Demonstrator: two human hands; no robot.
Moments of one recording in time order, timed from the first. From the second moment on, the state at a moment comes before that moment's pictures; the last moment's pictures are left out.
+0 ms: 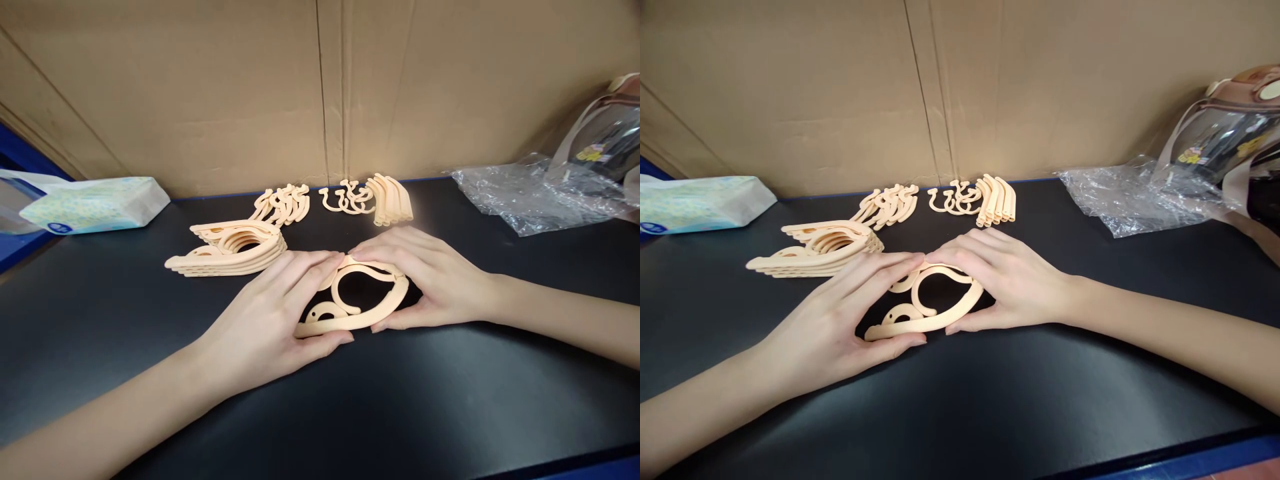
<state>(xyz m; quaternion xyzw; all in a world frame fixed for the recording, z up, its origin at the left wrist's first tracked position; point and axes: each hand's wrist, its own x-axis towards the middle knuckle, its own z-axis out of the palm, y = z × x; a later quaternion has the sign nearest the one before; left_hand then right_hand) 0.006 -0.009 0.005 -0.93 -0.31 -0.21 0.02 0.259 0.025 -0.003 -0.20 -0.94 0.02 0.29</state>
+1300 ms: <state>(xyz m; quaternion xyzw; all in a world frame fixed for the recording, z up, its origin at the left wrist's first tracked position) -0.107 0.051 0.073 -0.81 -0.58 -0.08 0.00 0.262 0.032 -0.009 -0.29 -0.94 0.02 0.20</state>
